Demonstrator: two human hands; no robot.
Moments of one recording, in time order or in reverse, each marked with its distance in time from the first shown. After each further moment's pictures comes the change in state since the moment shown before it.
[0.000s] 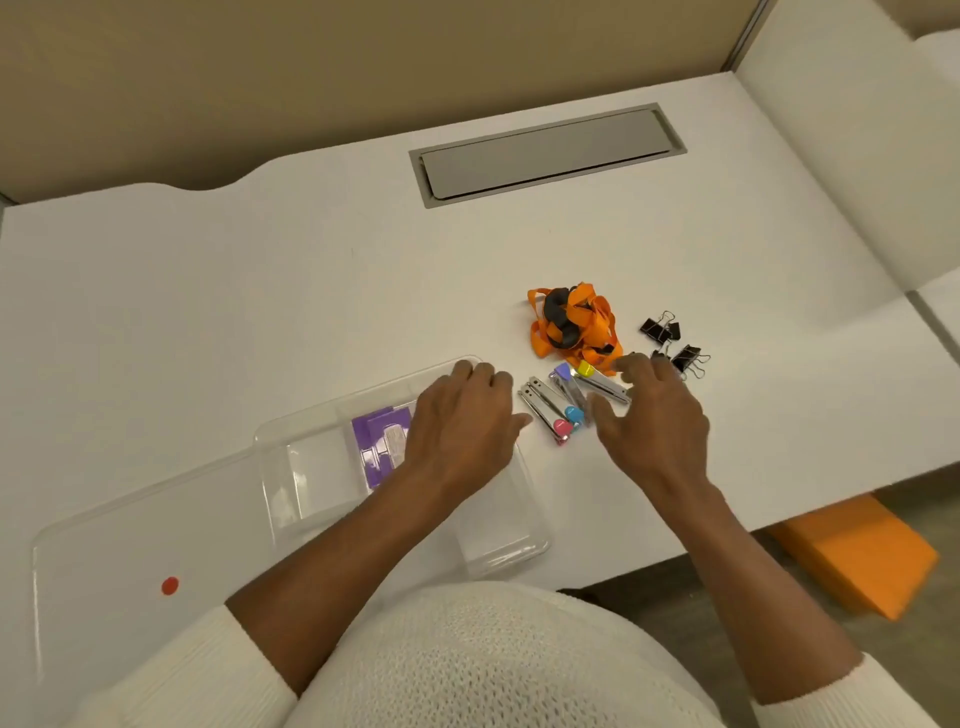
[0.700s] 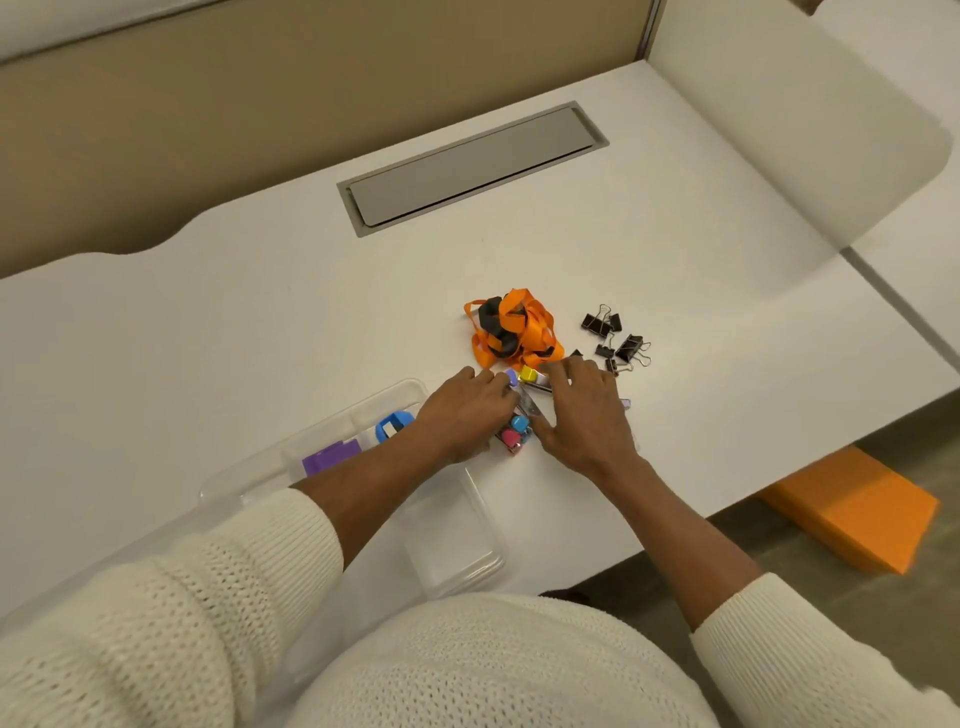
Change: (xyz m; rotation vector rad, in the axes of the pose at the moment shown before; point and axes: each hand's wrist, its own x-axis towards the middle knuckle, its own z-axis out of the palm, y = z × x) left_hand 0.086 0.033 0.070 0.225 -0.334 0.529; right_hand 0.027 0.044 0.045 -0.091 -0.167 -0.201
